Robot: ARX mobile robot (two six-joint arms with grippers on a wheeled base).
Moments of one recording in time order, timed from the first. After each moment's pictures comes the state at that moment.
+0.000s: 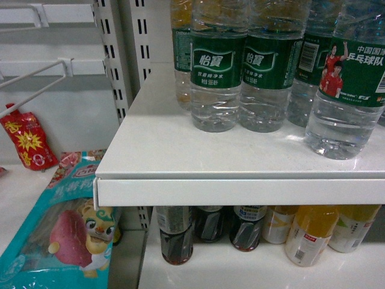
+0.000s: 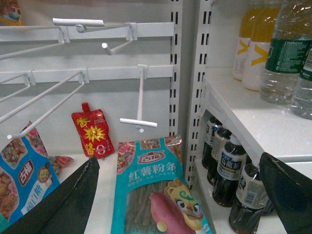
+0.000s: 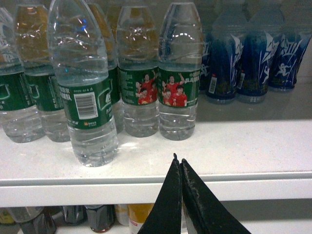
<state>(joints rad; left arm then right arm) 0.00 0.01 0.01 0.00 0.00 0.00 0.00 0.26 0.15 0.11 0.00 0.00</state>
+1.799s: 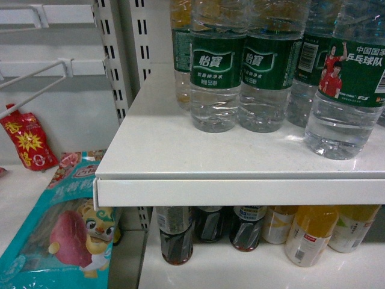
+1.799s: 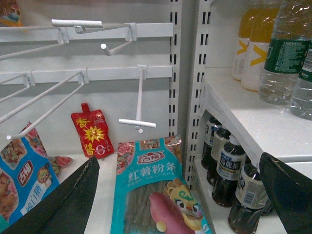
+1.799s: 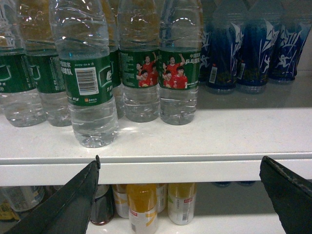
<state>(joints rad) 0.00 0.01 0.01 0.00 0.00 0.00 0.00 0.00 0.01 0.00 0.00 0.00</state>
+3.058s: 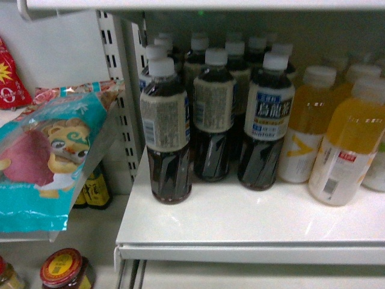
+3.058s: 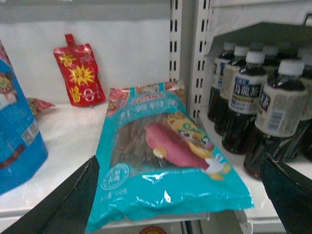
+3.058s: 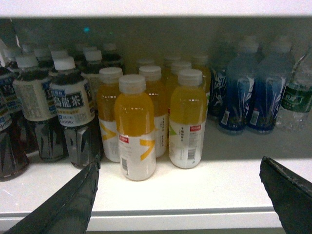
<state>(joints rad) 0.00 0.01 0.01 0.00 0.00 0.00 0.00 0.00 0.01 0.00 0.00 0.00</state>
